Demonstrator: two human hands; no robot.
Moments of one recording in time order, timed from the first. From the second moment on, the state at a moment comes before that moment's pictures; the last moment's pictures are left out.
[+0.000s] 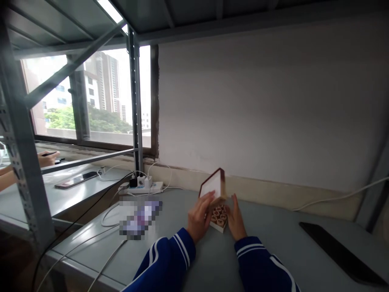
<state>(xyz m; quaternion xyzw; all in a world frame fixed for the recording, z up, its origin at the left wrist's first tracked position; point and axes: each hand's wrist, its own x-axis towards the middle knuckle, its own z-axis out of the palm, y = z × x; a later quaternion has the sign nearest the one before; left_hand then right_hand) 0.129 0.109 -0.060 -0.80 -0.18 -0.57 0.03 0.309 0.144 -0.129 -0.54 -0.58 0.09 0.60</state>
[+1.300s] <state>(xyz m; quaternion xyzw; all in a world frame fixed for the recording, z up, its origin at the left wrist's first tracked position) 0.122 0.189 -0.104 -0.80 -0.36 -0.33 -0.35 0.350 0.148 -0.116 -0.52 -0.66 0.35 0.41</state>
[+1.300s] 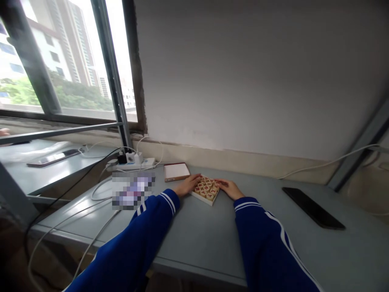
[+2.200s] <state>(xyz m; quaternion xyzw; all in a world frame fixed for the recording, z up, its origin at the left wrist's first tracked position) 0.099 0.190 -0.109 -0.87 -0.36 -0.26 -0.21 0.338 0.109 -0.083 -0.59 -0.72 0.19 0.32</state>
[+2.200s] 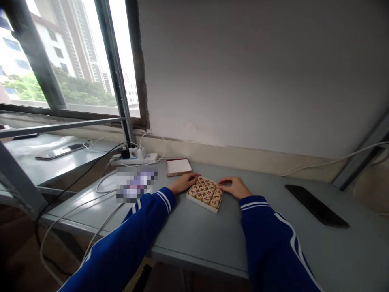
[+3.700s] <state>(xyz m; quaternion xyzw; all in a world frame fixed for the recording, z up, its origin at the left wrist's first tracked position) 0.097 0.190 -0.112 -0.85 -0.36 -0.29 -0.25 0.331 0.102 -0.082 -0.57 -0.75 0.10 0.31</state>
